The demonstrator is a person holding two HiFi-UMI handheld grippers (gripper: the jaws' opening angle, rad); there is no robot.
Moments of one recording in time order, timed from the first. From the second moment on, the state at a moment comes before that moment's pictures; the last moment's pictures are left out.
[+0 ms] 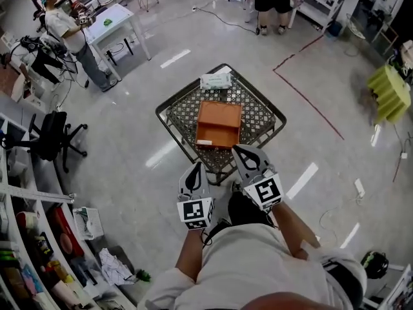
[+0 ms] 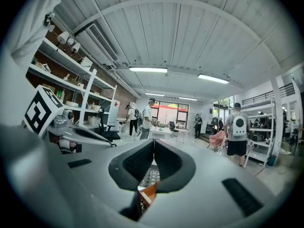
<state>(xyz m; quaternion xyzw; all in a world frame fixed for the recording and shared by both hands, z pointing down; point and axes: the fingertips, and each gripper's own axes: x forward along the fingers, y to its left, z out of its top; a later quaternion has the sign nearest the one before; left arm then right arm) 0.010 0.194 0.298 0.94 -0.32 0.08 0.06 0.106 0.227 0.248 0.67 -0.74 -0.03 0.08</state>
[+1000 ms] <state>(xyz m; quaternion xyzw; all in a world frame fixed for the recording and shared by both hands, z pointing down) 0.076 0.066 0.420 0.88 -0.39 0.21 0.15 0.181 0.082 0.386 0.47 -0.86 0.07 0.20</state>
